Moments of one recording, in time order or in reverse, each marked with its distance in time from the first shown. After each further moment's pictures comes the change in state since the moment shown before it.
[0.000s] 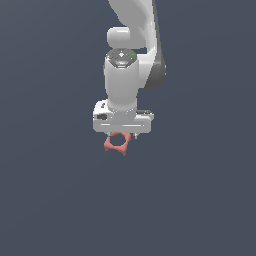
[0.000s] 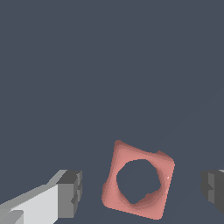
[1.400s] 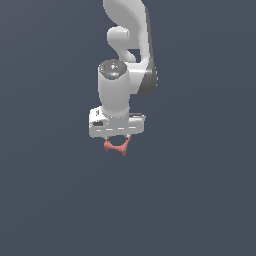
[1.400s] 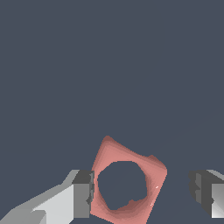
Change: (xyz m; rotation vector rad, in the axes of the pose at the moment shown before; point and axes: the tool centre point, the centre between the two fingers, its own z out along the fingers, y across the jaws) arm -0.009 0.021 0.029 0.003 -0.012 -0.154
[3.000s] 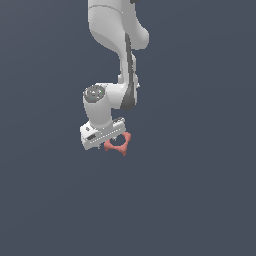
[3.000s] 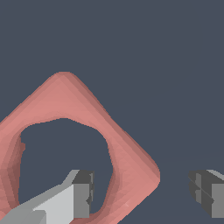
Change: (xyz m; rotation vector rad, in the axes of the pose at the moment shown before) arm -0.048 0.052 0.095 0.038 -0.011 -0.407
